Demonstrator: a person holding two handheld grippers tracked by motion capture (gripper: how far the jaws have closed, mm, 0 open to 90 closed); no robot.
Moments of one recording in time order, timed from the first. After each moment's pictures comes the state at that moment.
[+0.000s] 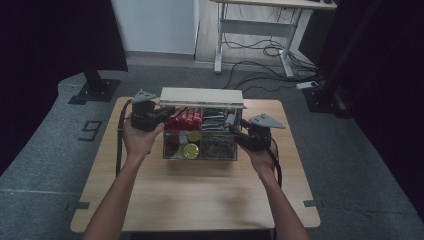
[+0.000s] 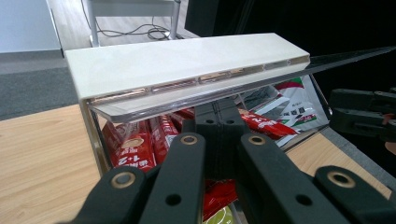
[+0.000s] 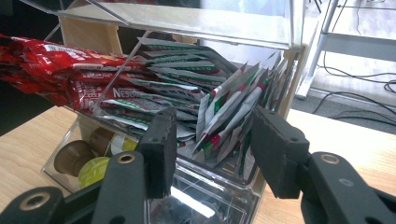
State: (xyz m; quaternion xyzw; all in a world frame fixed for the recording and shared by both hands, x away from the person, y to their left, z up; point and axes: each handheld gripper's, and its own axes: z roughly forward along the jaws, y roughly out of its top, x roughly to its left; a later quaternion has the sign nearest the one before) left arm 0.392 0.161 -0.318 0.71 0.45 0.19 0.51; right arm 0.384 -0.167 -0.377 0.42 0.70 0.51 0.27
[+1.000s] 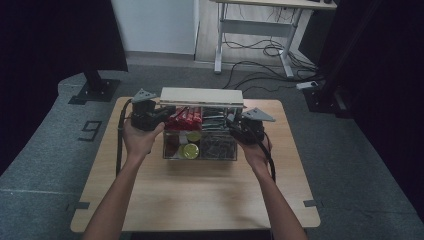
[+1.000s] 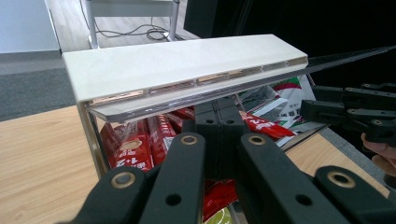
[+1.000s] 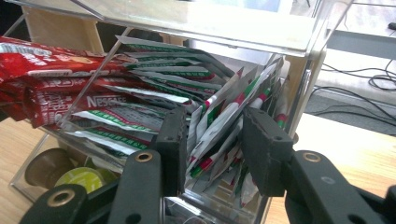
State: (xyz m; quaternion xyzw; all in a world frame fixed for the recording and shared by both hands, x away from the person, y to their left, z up) left arm 0.392 0.159 -0.317 0.71 0.45 0.19 0.51; right arm 0.406 -0.150 -0.379 0.43 0.70 0.49 0.28
